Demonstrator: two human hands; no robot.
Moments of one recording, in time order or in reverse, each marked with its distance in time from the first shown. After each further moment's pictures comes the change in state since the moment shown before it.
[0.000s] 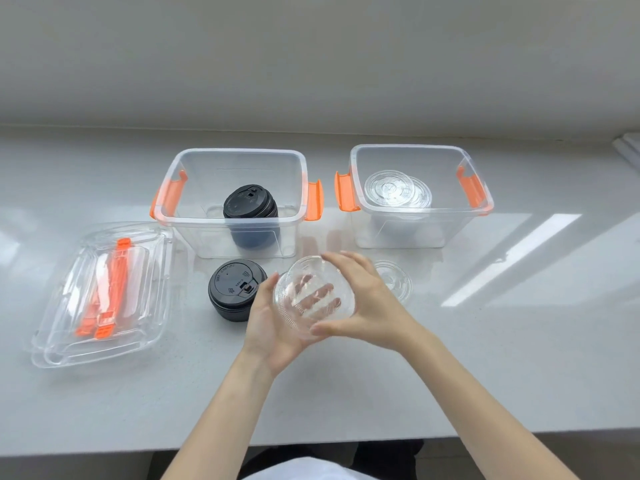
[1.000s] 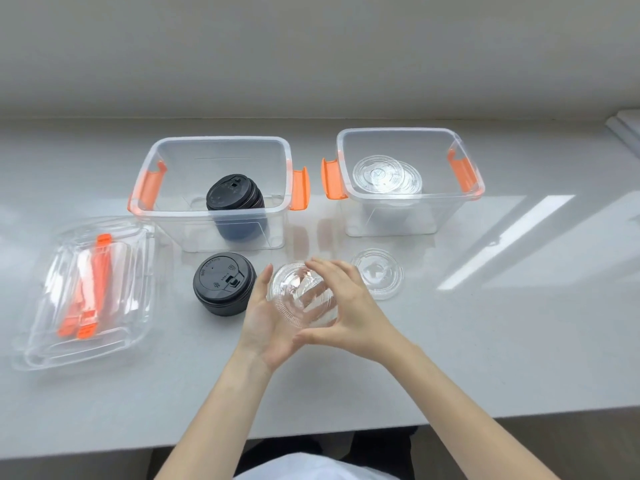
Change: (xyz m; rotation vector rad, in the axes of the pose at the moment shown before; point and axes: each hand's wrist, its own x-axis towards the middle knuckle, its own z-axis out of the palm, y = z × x) left_hand 0.008 -0.010 0.001 -0.058 -0.114 -0.102; right_hand -0.013 0.001 0.022 0.041 0.026 0.048
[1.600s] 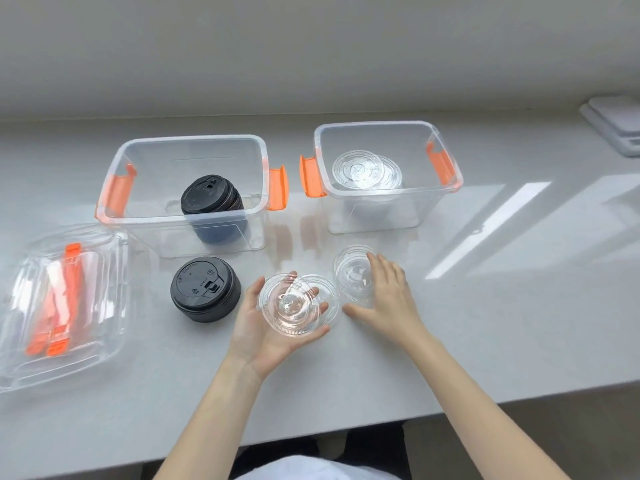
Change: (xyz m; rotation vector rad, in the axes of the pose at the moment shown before) left_hand 0.006 -0.008 -0.003 0.057 0.177 -0.013; right_hand -0.014 0.088 -0.021 -0.296 0.138 0.375
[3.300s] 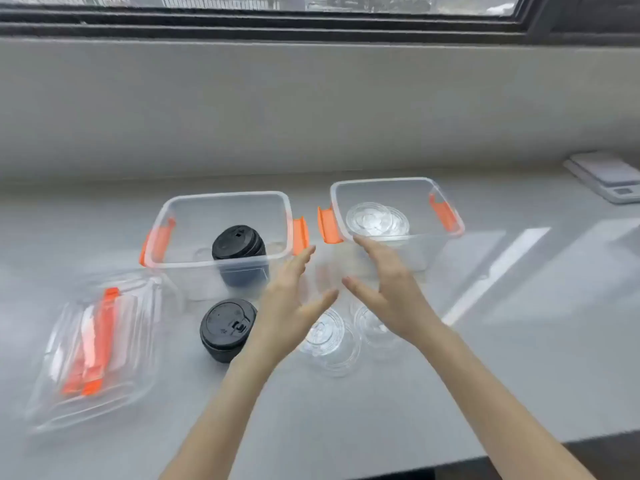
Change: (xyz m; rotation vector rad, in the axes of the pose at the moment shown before) left_hand -0.028 0.041 0.068 1.482 0.180 0.874; right_hand 0.008 -0.091 -0.075 0.268 0.204 -0.348
